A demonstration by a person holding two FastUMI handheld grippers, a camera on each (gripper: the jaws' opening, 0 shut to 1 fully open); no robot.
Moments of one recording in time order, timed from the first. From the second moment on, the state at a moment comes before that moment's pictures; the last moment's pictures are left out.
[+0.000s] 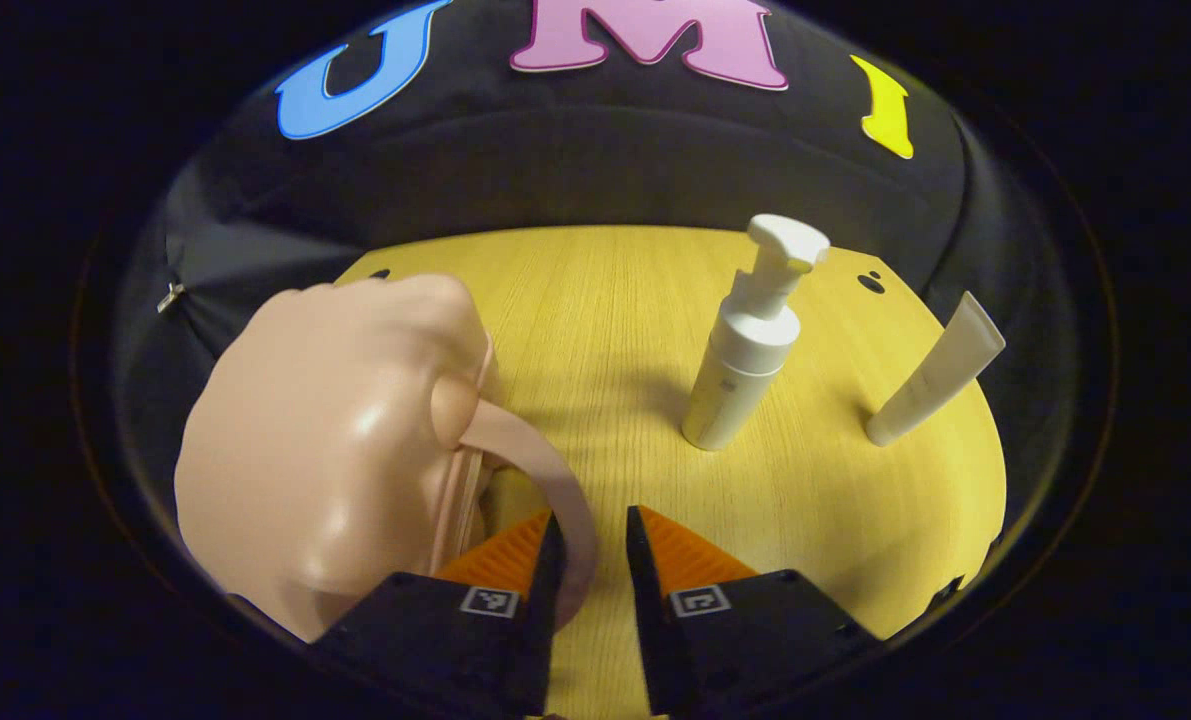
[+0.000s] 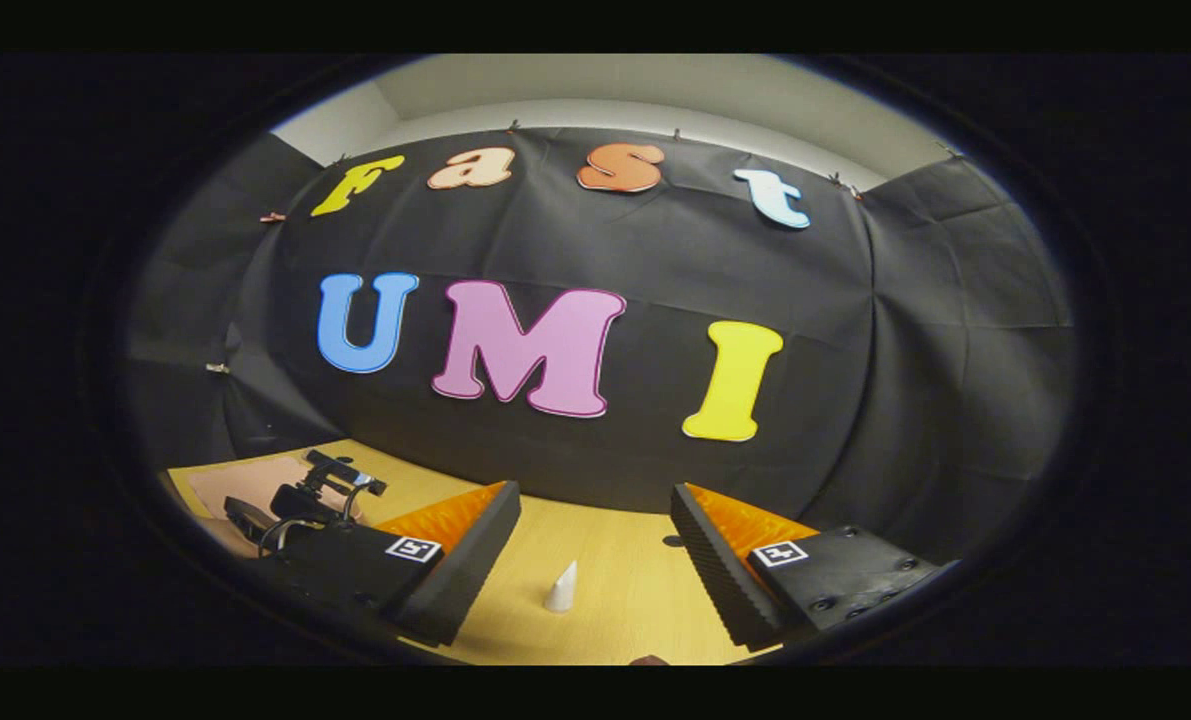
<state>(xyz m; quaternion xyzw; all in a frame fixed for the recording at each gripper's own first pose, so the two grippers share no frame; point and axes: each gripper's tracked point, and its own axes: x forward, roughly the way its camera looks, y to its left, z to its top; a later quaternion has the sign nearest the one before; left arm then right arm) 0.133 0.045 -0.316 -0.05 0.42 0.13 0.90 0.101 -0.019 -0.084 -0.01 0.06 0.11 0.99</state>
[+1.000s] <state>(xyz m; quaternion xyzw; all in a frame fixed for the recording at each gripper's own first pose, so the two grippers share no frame) 0.060 0.272 -0.061 -0.08 0.33 0.11 0.94 0.112 0.050 -0.078 0.03 0.05 0.10 0.99</state>
